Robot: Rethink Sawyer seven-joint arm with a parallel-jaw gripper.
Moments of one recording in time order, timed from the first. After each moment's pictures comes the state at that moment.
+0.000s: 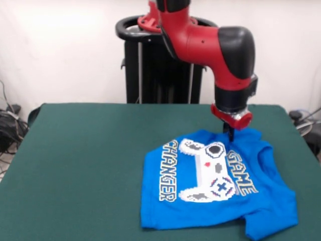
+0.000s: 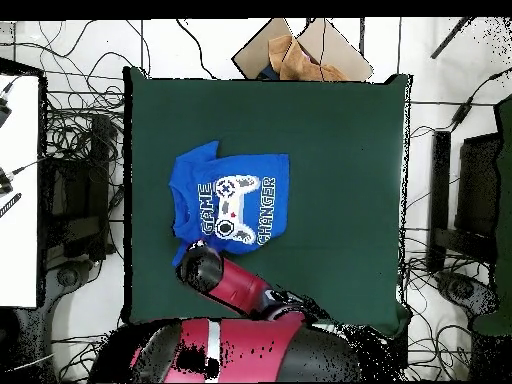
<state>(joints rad) -0.16 -0.44 0.15 2.16 0.42 -0.06 2.18</state>
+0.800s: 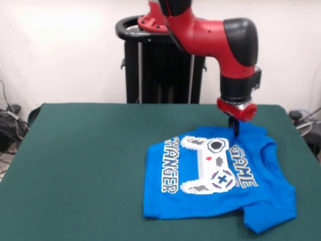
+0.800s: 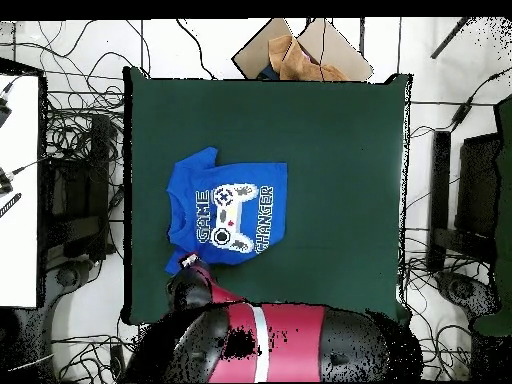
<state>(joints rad) -0.25 -0.40 0.30 2.33 0.40 -0.41 2.24</state>
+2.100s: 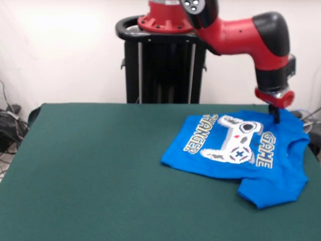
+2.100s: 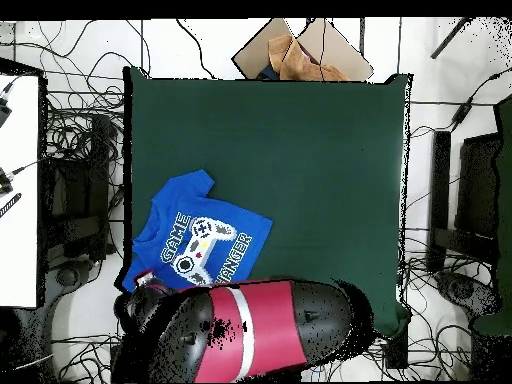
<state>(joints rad) -0.20 -0.35 0.50 2.39 0.41 -0.45 2.41</state>
